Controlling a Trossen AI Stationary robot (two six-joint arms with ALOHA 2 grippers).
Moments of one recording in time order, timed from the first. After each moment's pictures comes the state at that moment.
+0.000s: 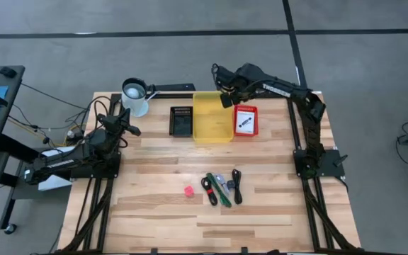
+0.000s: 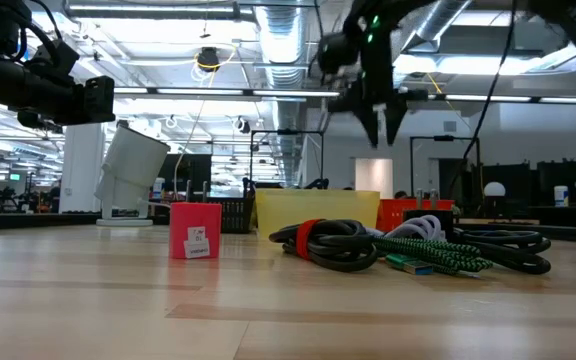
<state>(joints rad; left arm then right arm) 0.30 0.02 0.02 0.05 -0.90 0.00 -0.51 1.95 1.89 -1.44 0.35 0.72</state>
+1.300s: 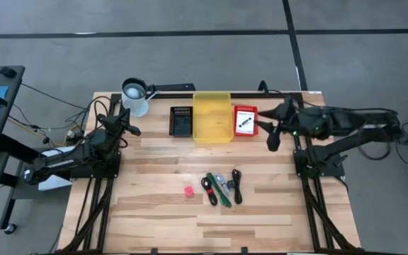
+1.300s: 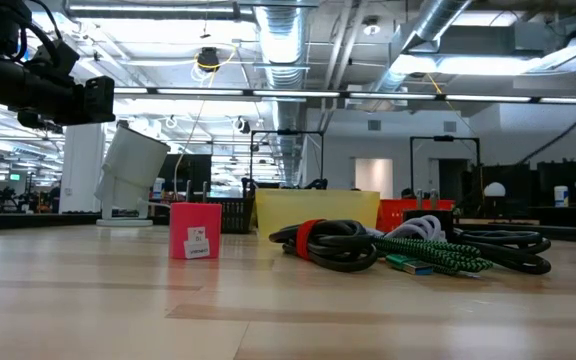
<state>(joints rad) 0.30 0.02 0.02 0.05 -0.90 0.00 0.15 0.89 1.09 -0.61 0.53 0.18</state>
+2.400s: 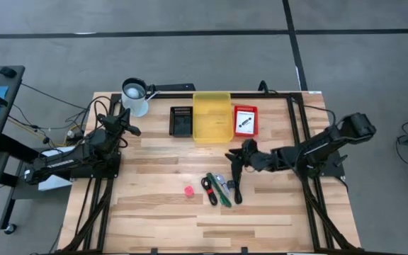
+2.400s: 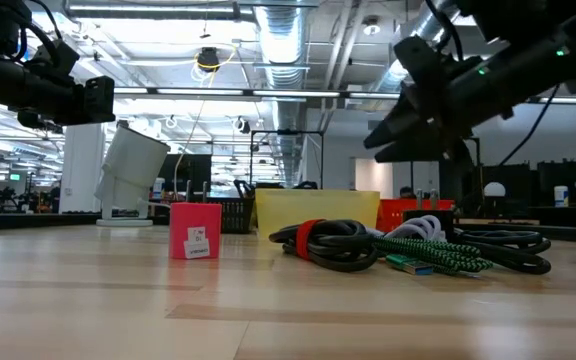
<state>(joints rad) 0.30 0.02 0.02 0.05 -0.90 0.00 0.26 1.43 0.48 0.42 0.60 0.76</state>
